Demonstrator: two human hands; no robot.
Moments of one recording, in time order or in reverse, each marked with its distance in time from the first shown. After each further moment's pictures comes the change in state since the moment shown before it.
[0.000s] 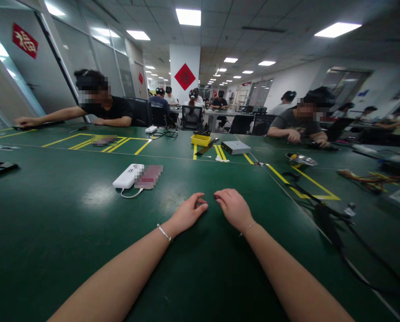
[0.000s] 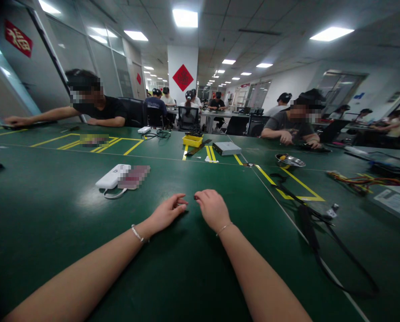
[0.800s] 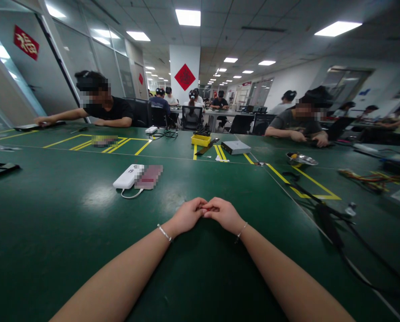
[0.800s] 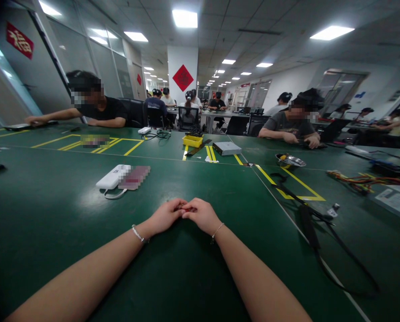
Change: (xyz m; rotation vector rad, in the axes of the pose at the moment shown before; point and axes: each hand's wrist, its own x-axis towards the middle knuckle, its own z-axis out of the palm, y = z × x) left_hand 0.000 -0.004 0.001 -0.095 -0.113 0.079; right_hand -0.002 -0.018 0.022 0.701 -0.193 0.141
